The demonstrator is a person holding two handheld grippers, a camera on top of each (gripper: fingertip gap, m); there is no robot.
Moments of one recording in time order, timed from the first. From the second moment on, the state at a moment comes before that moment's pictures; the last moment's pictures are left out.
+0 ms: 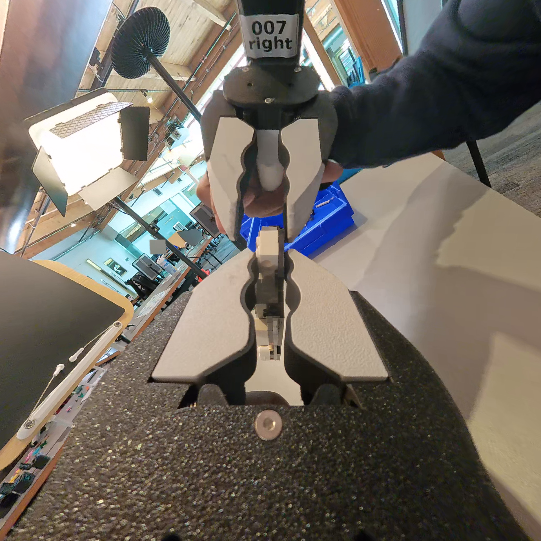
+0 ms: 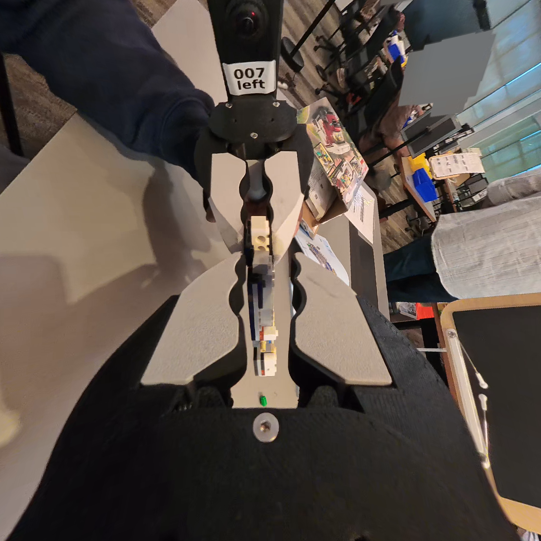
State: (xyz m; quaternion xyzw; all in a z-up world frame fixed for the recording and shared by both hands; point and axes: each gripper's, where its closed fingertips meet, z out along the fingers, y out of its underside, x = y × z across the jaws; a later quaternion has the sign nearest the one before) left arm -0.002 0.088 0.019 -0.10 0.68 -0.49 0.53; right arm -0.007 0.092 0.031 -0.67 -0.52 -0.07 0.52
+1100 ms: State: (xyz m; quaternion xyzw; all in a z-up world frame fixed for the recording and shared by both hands) left arm -0.002 0.087 0.016 -0.10 0.69 -0.50 0.52; right arm -0.001 0.090 0.015 -0.68 -0.52 -0.06 0.52
